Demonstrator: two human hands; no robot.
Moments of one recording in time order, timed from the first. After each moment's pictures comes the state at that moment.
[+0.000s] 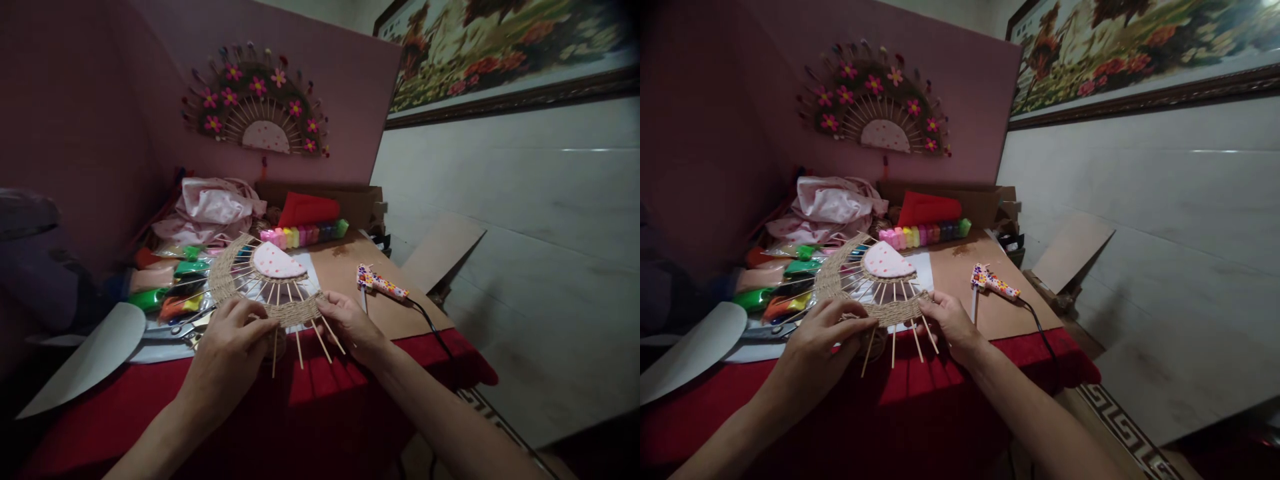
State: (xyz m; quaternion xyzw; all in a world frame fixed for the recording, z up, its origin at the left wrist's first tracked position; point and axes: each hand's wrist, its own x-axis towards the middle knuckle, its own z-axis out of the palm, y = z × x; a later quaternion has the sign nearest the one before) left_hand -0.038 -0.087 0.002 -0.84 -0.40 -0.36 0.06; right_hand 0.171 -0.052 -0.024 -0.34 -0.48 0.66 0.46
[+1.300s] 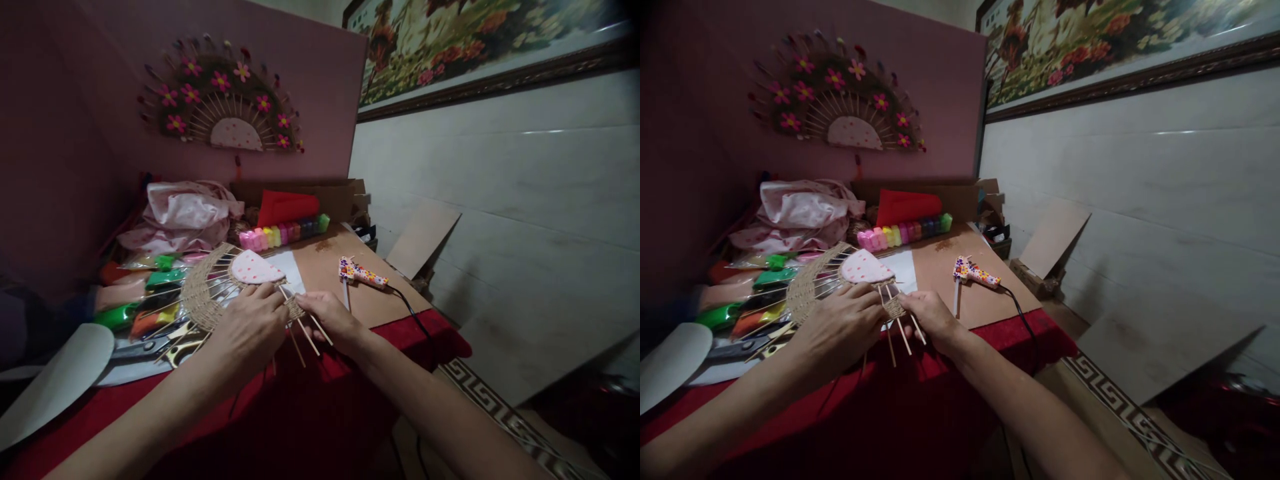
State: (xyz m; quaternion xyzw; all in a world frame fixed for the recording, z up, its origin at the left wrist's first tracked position) left_hand 0.011 -0.061 0.030 -0.92 -0.31 -0.13 0.20; right_hand 0.171 -0.049 -0.023 -0.36 -0.51 0.64 0.45
